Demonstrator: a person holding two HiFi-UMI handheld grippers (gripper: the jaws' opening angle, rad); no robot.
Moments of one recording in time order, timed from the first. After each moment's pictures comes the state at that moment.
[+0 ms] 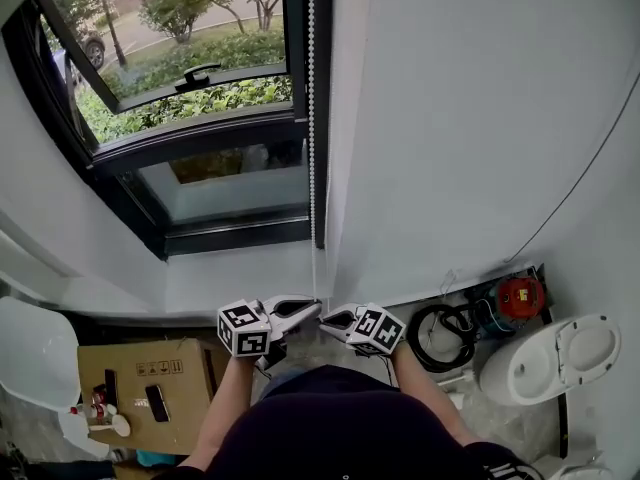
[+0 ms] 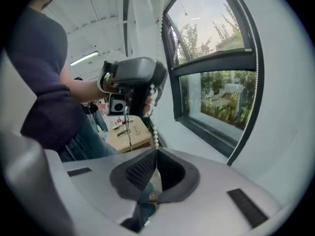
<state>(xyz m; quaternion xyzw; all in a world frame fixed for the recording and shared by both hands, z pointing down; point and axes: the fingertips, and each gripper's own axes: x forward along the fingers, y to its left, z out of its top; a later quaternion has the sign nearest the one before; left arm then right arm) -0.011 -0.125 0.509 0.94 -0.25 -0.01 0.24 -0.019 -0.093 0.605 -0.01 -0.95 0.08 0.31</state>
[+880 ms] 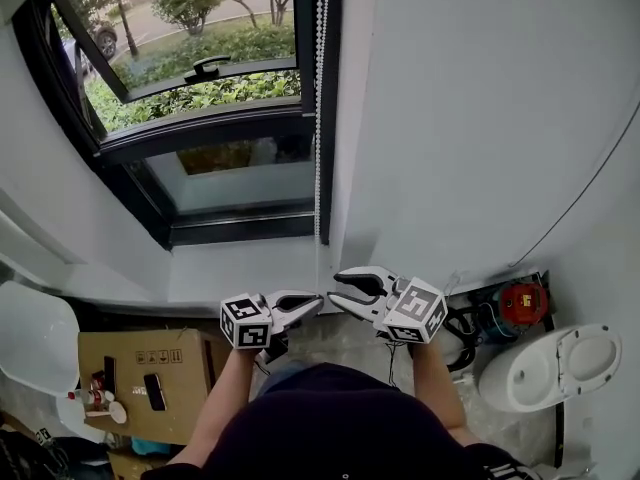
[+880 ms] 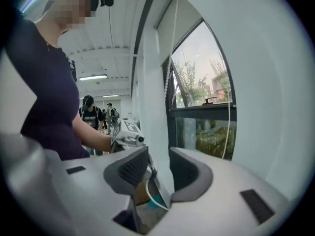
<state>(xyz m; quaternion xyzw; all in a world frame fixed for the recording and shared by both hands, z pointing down) -0.010 -0.127 0.518 0.93 -0.25 -0.02 0.25 -0.002 -0.130 0.449 0.02 -0.99 0.03 0.13</state>
